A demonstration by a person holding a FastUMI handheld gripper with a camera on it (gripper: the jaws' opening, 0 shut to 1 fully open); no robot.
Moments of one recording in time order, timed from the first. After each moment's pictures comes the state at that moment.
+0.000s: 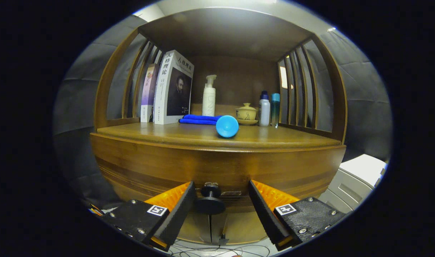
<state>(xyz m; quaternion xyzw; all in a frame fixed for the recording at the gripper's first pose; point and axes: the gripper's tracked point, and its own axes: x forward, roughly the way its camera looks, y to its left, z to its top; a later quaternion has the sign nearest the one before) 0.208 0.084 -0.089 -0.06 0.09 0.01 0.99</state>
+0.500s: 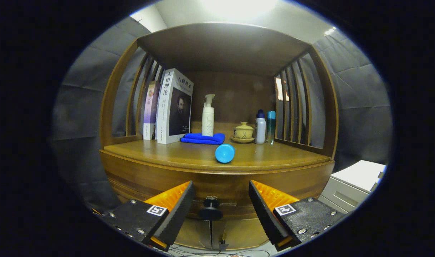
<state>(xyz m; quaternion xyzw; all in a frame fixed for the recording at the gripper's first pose) 0.178 0.079 -0.040 -0.05 0.05 0.01 1.00</state>
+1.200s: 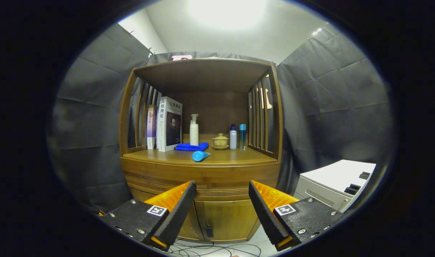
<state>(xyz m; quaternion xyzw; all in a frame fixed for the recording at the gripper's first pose) 0.043 0.007 0.013 -0.03 0.02 -0.02 1.00</state>
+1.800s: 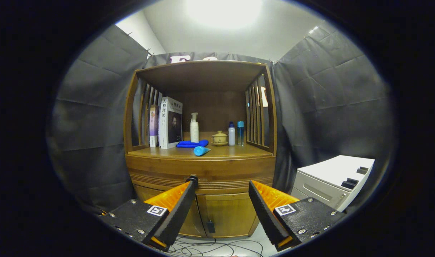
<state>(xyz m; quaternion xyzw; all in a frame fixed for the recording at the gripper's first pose) 0.021 0.013 0.003 -0.02 0.03 -0.02 1.00</state>
